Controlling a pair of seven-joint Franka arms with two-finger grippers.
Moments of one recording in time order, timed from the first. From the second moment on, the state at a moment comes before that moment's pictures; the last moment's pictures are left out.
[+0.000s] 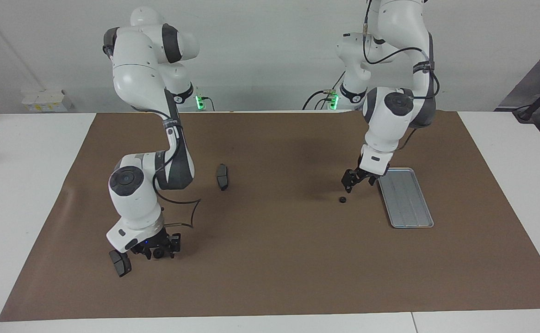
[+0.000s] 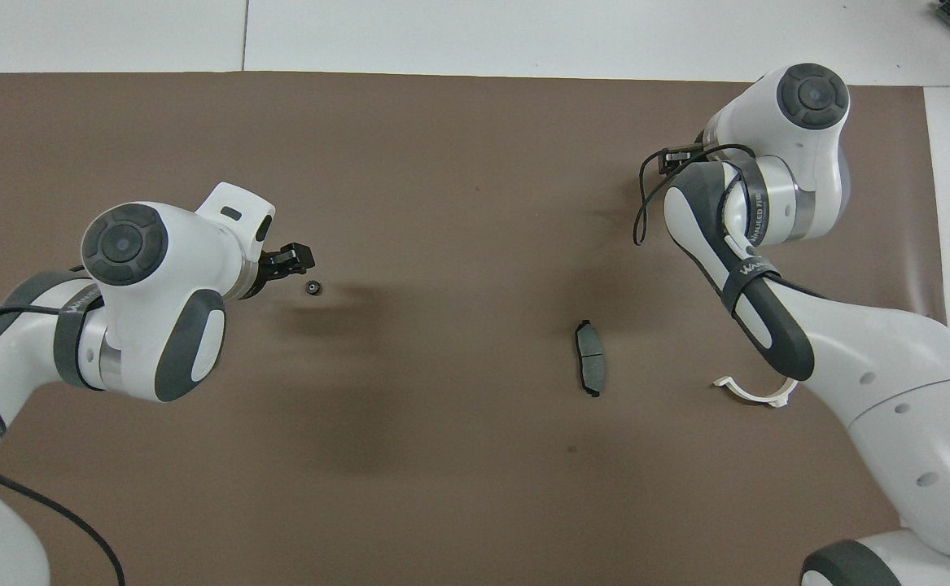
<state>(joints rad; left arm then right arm) -0.23 0.19 -0.05 -2.08 0.04 2.39 -0.59 0.11 0.73 -0.04 -1.38 -0.06 2.28 0.08</state>
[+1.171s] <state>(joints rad) -0.29 0.30 -0.05 -2.07 0.09 2.46 -0.76 0.09 0.68 0.00 -1.48 -0.05 2.32 0.08</state>
